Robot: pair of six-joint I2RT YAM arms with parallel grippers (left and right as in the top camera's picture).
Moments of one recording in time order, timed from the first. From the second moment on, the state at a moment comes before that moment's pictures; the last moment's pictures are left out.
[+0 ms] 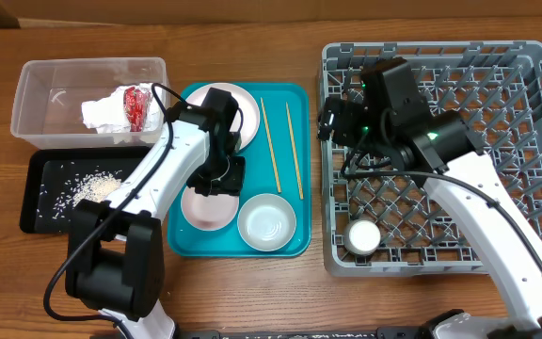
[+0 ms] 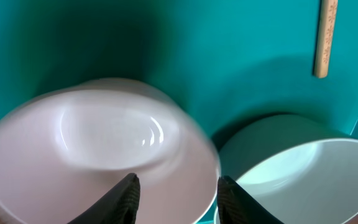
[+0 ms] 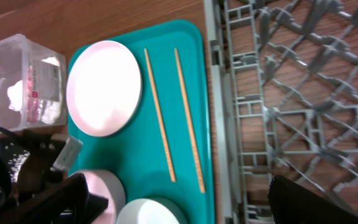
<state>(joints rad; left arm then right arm) -0.29 1.84 1.36 -1.16 0.12 -0.21 0.43 1.51 1.45 -0.87 -0.06 0.63</state>
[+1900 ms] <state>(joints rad) 0.21 1.76 1.93 -1.34 0.21 -0.15 0.84 2.03 1.45 -0.51 -0.21 0.70</state>
